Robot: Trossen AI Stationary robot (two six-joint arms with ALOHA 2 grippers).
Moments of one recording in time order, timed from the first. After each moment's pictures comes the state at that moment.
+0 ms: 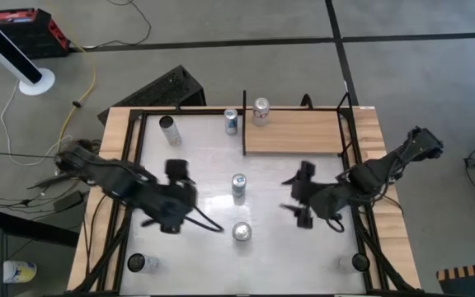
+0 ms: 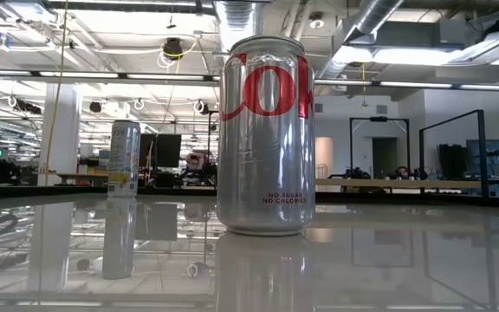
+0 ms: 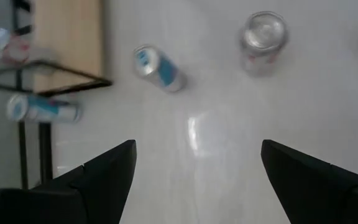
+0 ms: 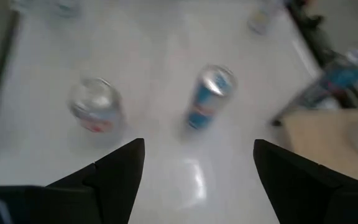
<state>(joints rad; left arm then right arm) -0.51 1.58 1.91 -1.42 -0.46 -0.26 0.53 1.30 1.28 -0.80 0.54 0.37</state>
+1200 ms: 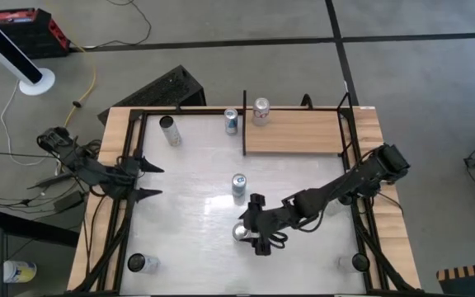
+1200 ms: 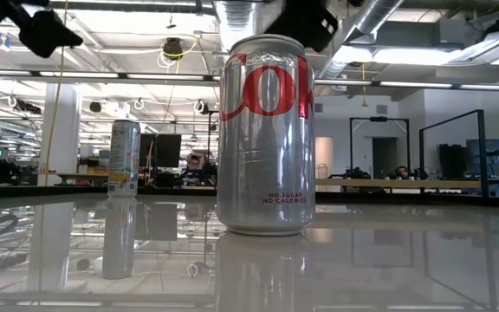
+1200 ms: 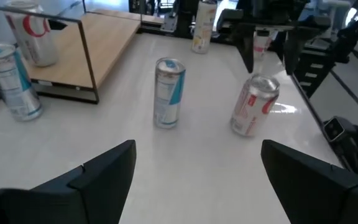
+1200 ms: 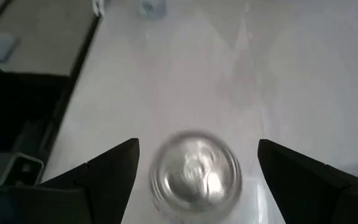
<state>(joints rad) -0.60 0.30 0.59 -0.63 -0.59 -0.35 0.42 1.74 1.28 -0.25 0.22 0.29</state>
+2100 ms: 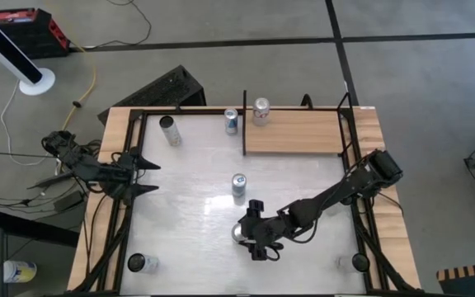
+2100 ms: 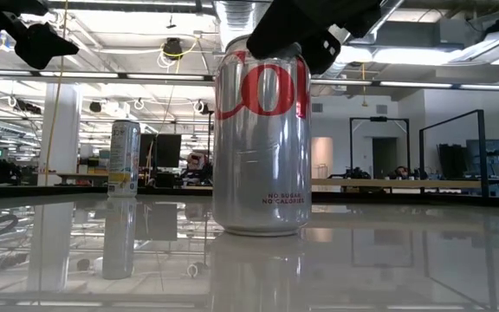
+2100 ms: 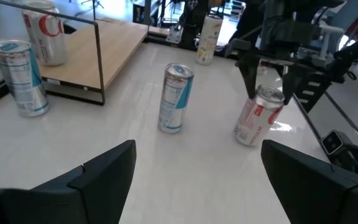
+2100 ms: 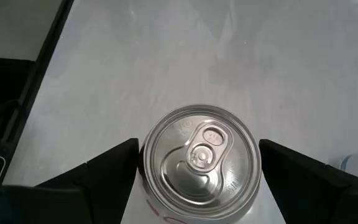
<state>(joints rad) -0.60 0.15 0.53 -0.65 -0.61 -0.36 0.46 1.84 1.28 -0.22 0.30 0.32</state>
